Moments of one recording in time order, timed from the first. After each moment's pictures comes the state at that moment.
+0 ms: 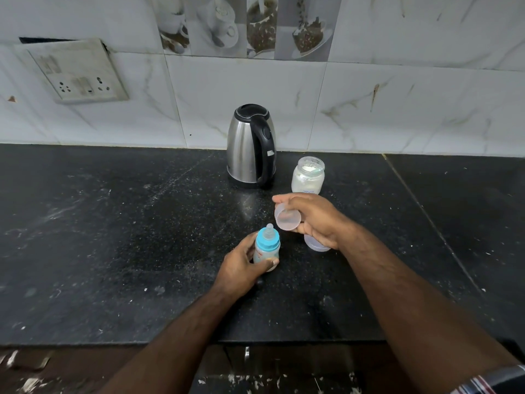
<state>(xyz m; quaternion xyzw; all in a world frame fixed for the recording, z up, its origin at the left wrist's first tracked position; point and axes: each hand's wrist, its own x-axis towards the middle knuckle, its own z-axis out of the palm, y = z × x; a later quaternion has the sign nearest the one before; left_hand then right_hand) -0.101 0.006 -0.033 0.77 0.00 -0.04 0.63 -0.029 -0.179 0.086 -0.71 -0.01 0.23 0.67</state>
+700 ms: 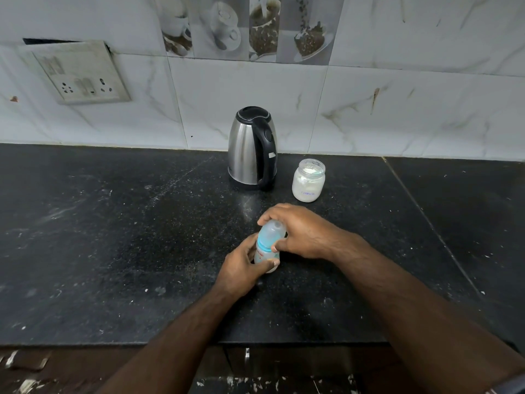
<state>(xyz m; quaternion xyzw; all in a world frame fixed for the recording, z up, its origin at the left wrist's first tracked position) -0.100 0.008 -0.029 0.79 0.00 -0.04 0.61 -0.054 -0.162 0.106 -0.92 -0.29 0.13 0.23</state>
